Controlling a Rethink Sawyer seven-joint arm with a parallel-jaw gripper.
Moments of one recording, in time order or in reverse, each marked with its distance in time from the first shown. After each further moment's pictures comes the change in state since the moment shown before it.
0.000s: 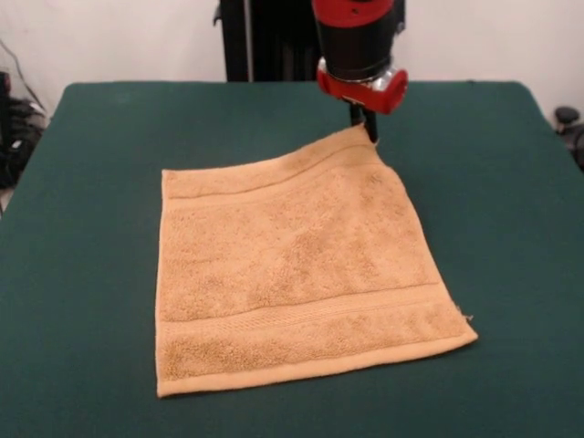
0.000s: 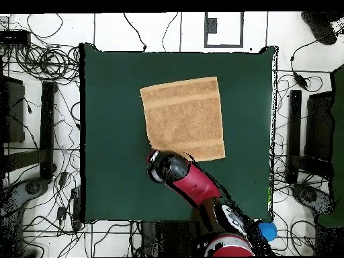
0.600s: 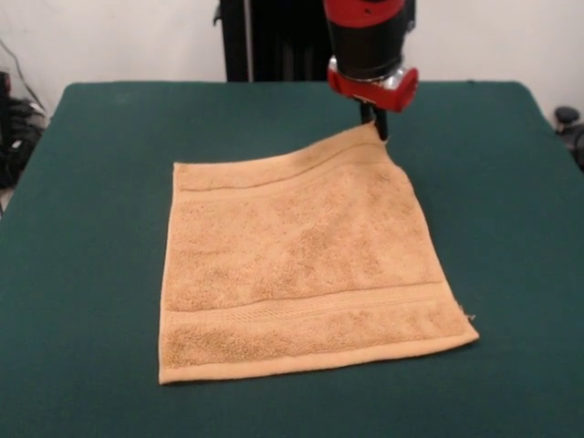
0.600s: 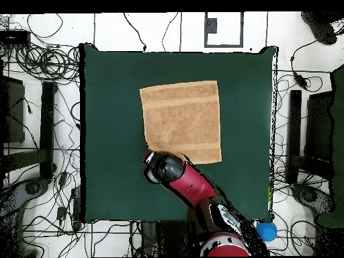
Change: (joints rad) arm 0.016 -0.001 0.009 0.010 0.012 0.000 0.000
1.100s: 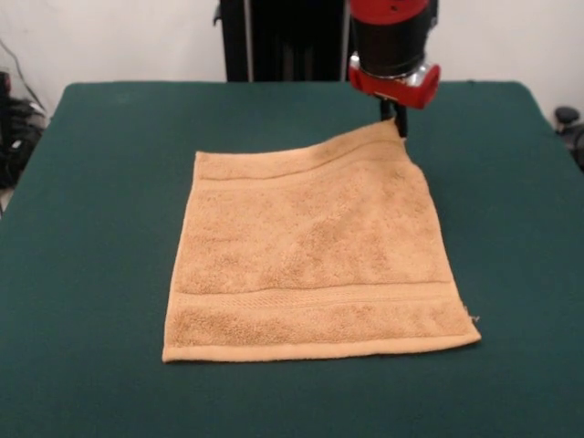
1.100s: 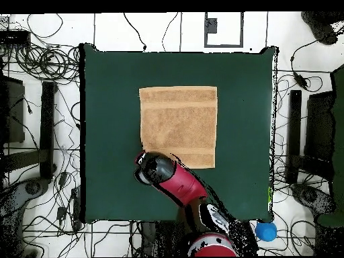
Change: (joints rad) arm 0.054 -0.009 0.000 0.010 0.032 0.000 0.007
